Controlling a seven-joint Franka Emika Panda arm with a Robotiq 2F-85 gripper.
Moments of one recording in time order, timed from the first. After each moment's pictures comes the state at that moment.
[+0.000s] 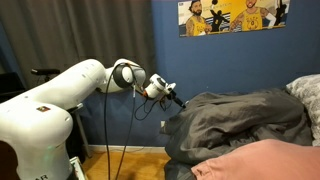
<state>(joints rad) 0.47 1.20 -0.29 -0.92 -0.61 2.22 1.28</state>
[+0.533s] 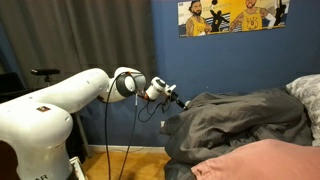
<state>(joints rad) 0.47 1.35 -0.34 -0.69 -0.61 1.95 1.44</state>
